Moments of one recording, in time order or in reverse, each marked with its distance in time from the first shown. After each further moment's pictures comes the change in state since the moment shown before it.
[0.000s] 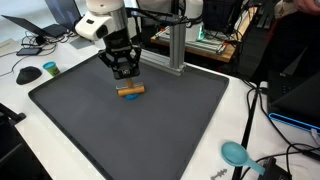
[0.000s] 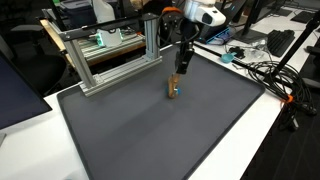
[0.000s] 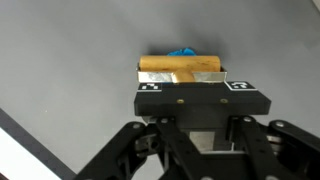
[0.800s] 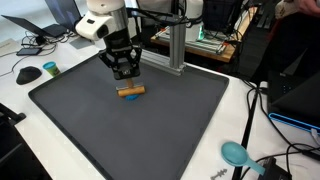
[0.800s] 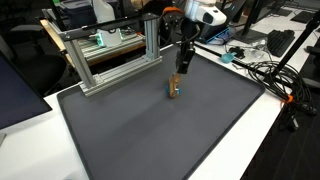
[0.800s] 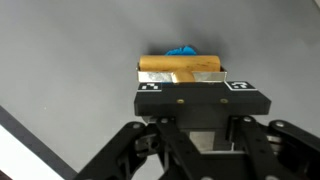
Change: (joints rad) arm -0.001 0.000 0.006 0.000 0.000 0.006 0.000
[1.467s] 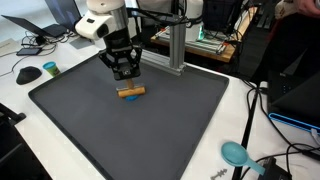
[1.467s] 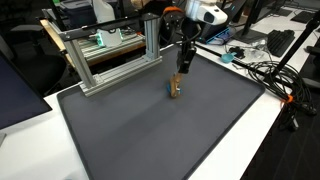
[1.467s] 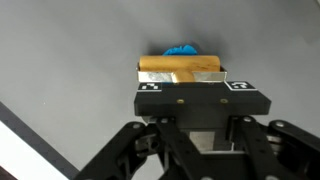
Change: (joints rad) arm -0.004 0.000 0.007 0.002 0.006 0.006 -0.010
